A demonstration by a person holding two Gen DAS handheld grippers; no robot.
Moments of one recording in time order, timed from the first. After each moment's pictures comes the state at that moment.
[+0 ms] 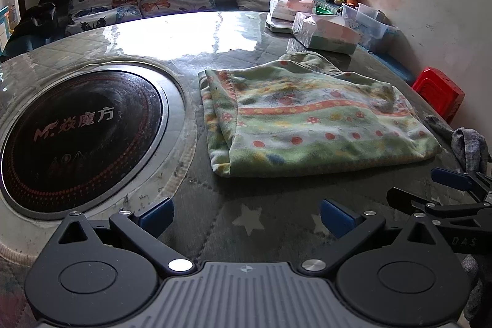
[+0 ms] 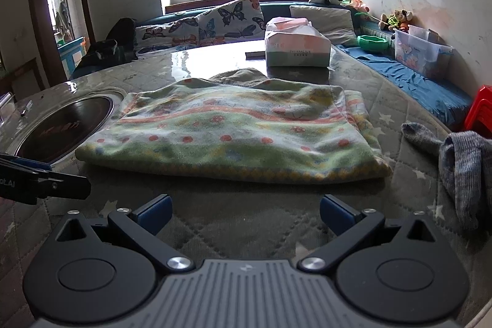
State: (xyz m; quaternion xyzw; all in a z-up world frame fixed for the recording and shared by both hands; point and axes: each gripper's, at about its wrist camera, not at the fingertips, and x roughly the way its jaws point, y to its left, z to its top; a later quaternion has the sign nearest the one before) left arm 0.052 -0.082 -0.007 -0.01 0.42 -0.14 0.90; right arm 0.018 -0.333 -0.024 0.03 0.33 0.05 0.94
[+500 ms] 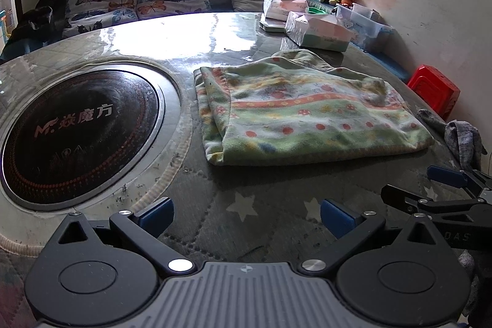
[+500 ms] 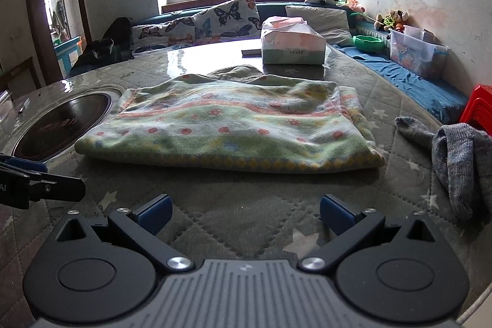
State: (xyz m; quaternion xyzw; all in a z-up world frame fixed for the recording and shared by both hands) left arm 0.040 -0.084 -0.007 -0.01 0.41 -0.15 0.90; right arm 0.009 -0.331 -0.026 0.02 0.33 0.04 0.94
